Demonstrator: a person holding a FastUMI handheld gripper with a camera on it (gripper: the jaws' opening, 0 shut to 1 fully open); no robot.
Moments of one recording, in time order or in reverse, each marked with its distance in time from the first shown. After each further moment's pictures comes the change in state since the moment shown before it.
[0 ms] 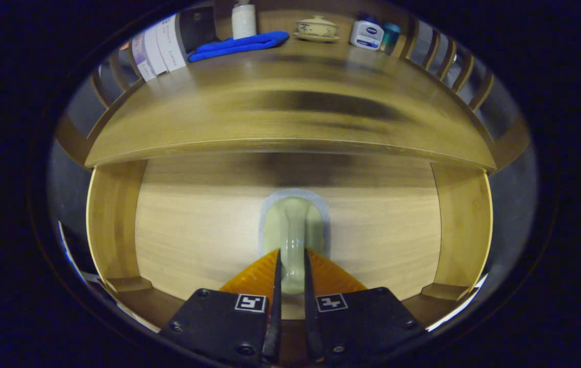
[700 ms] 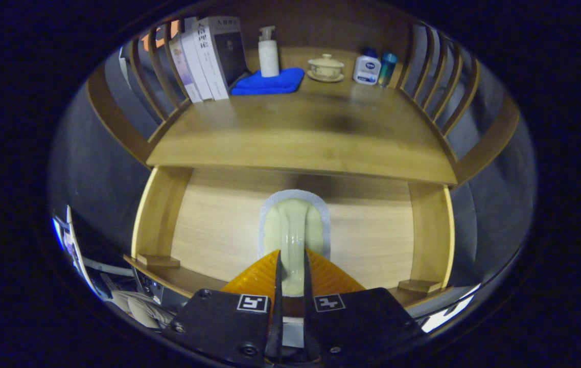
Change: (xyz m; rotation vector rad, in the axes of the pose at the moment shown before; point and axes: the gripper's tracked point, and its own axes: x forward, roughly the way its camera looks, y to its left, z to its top) arm -0.115 -0.005 -0.002 -0.068 -0.151 0.067
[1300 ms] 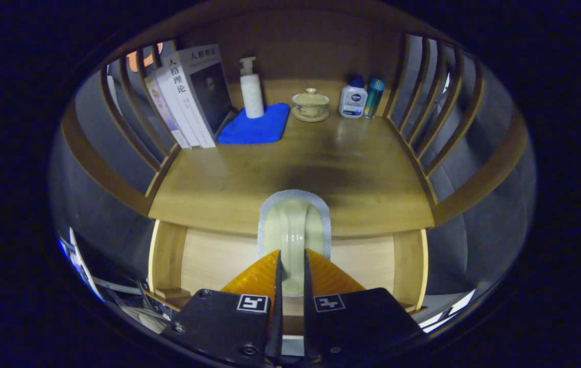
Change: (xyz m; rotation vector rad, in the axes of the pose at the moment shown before) arm -0.002 -0.012 0.095 0.077 -0.077 -0.021
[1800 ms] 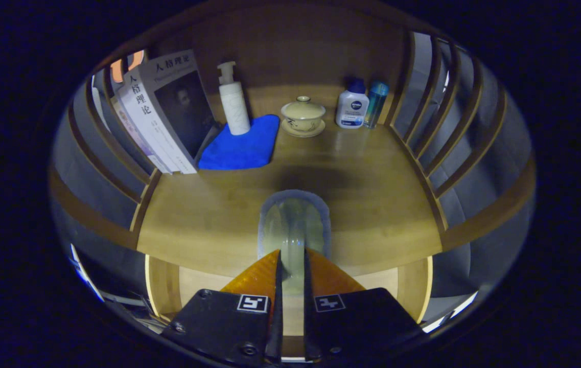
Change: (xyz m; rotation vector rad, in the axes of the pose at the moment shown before) arm 0.042 -0.006 0.048 0.040 -0.004 -0.022
